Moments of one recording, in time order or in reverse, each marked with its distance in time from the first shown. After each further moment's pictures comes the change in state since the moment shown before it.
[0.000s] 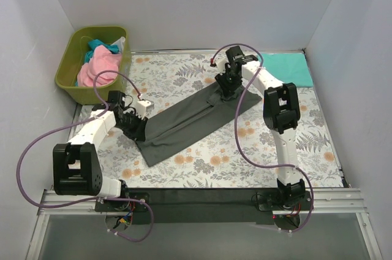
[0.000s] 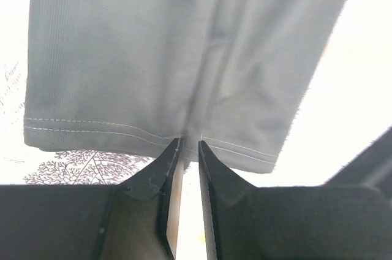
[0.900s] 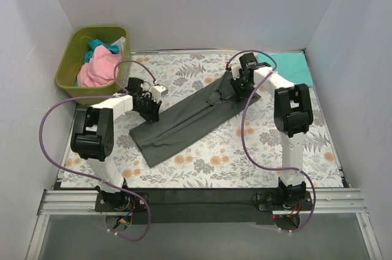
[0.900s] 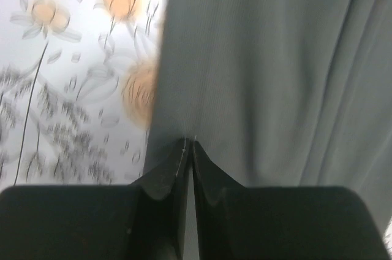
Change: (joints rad) left arm -0.130 0.405 0.272 0.317 -0.002 -0.092; right arm -0.069 -0.190 -0.332 0.115 0.056 0.124
